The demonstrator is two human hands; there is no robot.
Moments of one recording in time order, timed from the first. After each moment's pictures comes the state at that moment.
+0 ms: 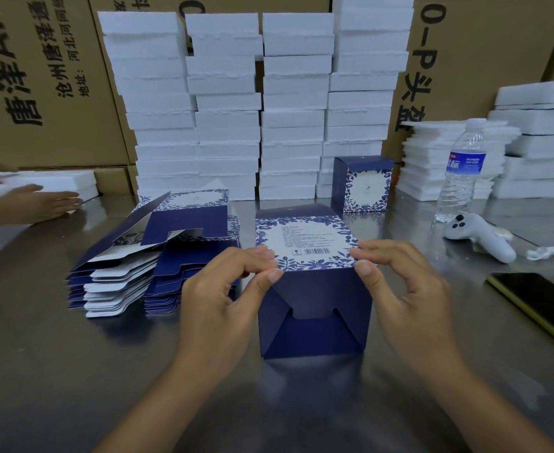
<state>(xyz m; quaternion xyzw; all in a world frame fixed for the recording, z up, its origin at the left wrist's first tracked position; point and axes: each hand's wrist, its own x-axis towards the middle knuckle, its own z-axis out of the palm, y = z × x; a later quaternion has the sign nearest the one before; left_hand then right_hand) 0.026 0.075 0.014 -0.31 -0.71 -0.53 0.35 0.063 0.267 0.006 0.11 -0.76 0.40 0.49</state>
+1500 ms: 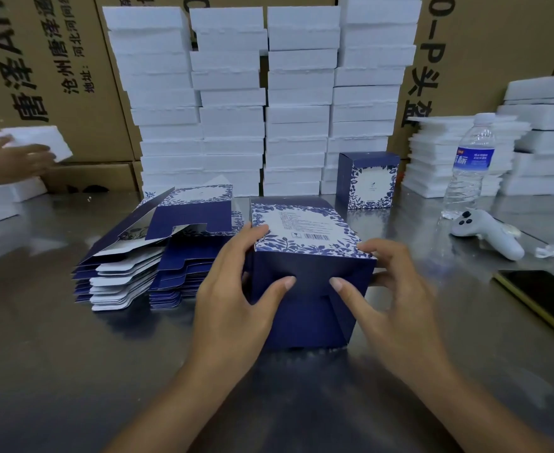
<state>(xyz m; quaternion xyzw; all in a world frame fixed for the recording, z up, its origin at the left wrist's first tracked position) 0.022 0.080 -0.004 -0.25 -0.76 -0.51 0.32 0.062 0.257 -0.009 0.08 -0.80 0.38 0.45</state>
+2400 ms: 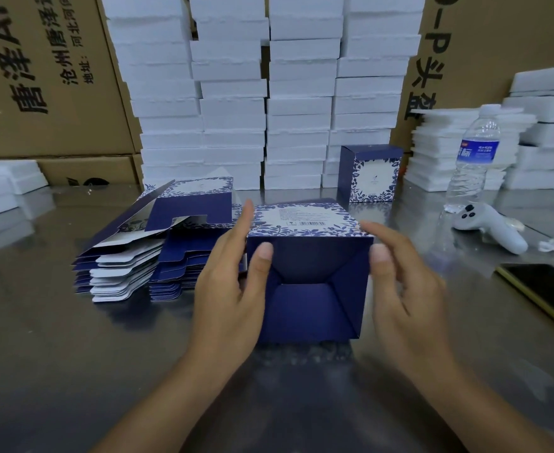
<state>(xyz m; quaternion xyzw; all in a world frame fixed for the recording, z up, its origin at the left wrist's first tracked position) 0.026 0.078 0.004 -0.25 -0.74 -0.56 0.28 0.069 0.253 -0.004 0.05 -0.77 0.42 0.47</state>
